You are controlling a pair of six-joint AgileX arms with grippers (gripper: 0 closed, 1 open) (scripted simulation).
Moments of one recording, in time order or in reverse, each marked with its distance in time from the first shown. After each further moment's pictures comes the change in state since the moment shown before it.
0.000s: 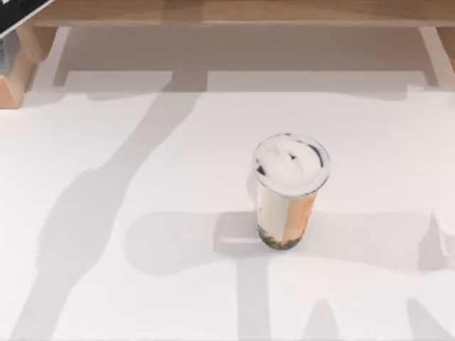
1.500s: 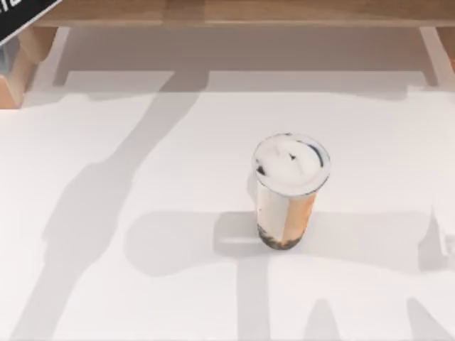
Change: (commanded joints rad) left arm 0.012 0.071 0.070 -0.007 0.012 -0.004; right arm 0.000 0.000 0.000 0.000 0.000 0.000
